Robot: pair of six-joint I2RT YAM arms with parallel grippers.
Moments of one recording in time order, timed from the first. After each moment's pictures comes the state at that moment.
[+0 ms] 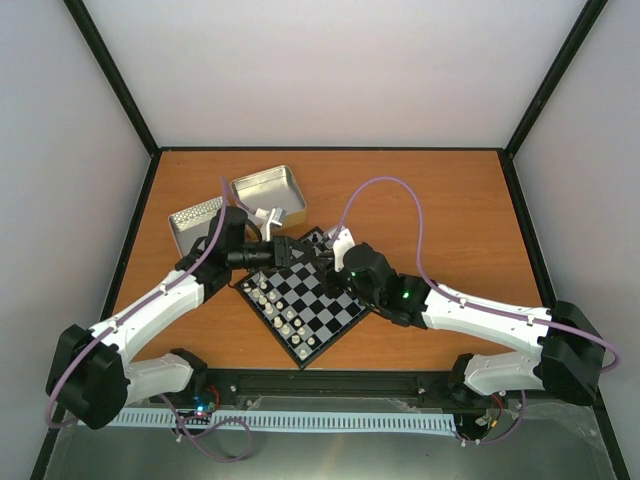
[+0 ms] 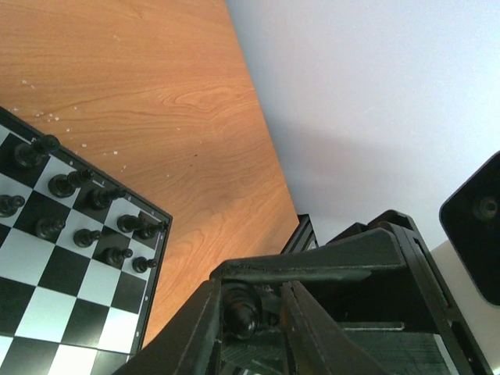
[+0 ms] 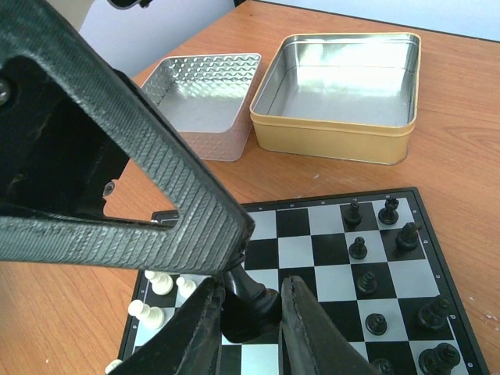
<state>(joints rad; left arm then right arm) -0.49 1.15 0.73 -0.04 0.76 -0.80 1.04 1.25 0.80 0.00 0.19 0.32</state>
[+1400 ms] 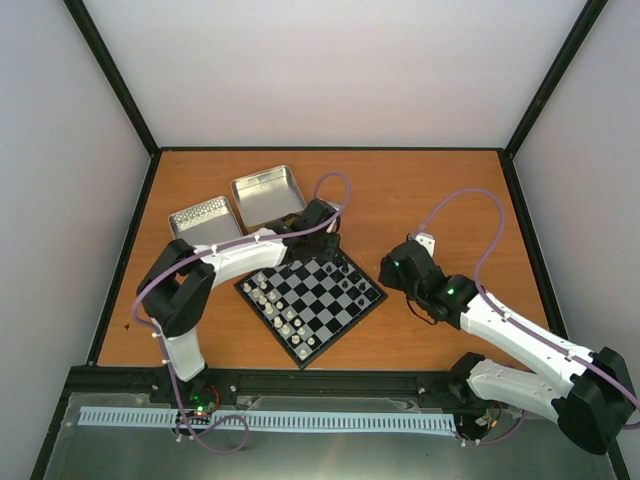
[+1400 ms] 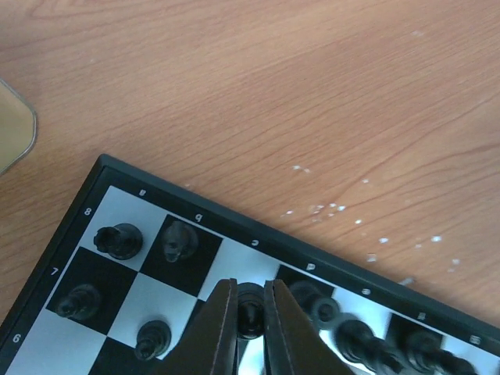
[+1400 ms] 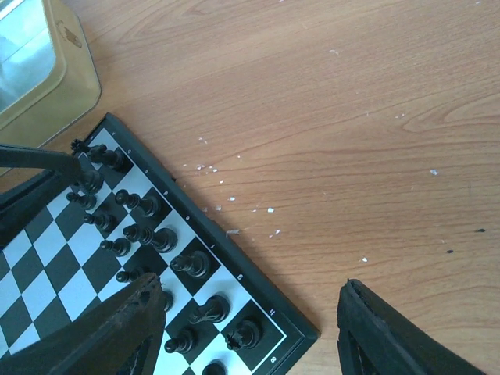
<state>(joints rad) -0.77 1.78 1.20 -0.31 -0.10 -0.32 0.72 1.00 0.67 -0.47 0.32 0.82</state>
